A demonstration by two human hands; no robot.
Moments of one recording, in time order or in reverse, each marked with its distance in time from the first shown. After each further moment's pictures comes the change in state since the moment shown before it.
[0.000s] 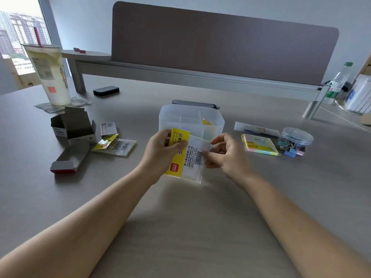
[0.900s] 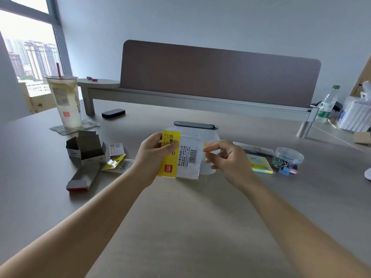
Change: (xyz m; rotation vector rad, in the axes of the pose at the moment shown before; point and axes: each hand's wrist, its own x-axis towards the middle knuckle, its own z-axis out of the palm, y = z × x) left_hand 0.002 0.038 -0.024 -0.177 -0.041 0.019; right_hand -0.004 -0.039 -0.010 -0.174 0.024 -0.220
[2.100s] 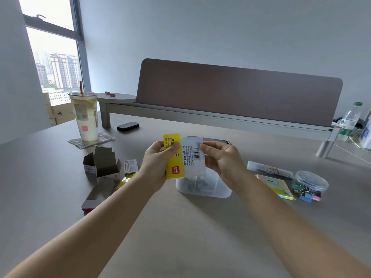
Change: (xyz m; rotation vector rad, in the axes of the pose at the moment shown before) left_hand 0.031 0.019 -0.016 -0.283 0.103 -0.063; right_hand 0.065 -0.025 0.033 0.562 -0.081 0.284
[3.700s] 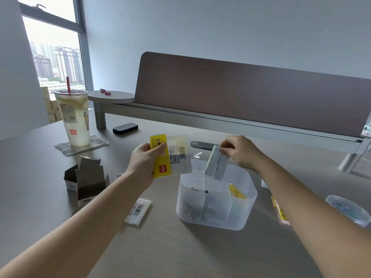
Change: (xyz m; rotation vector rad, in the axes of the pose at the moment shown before) left_hand 0.090 -0.006 -0.029 0.049 0.182 -0.065; right_hand 0.109 -0.009 -0.046 -1.071 -0.063 -0.211
